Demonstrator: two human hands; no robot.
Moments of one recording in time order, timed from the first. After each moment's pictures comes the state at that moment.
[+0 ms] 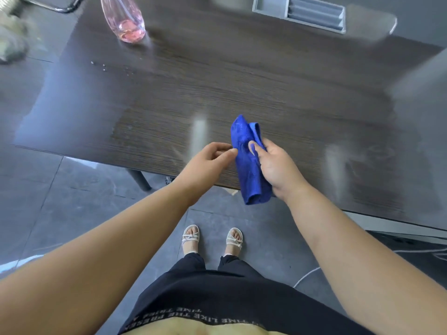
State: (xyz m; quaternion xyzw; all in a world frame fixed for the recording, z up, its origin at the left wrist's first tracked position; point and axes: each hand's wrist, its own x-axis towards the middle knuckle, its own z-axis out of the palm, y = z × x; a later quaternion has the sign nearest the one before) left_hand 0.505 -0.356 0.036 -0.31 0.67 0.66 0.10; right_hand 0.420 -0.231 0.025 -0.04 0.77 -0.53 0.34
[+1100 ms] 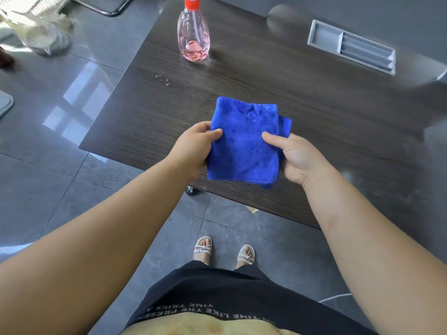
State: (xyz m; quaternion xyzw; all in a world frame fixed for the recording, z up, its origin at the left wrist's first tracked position) left_hand 0.512 -0.498 0.044 -0.39 0.52 0.76 -0.03; right_hand 0.398 -0.350 0.047 0.04 0.64 -0.62 0.45
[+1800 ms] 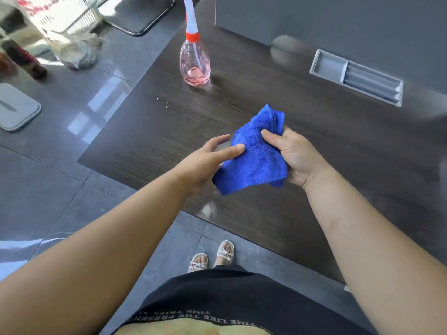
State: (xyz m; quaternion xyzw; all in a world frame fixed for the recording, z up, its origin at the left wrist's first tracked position) left_hand 0.473 -0.482 0.053 -0.34 0.51 0.79 0.04; right_hand 0.341 -0.360 0.078 -0.10 0.58 -0.64 0.49
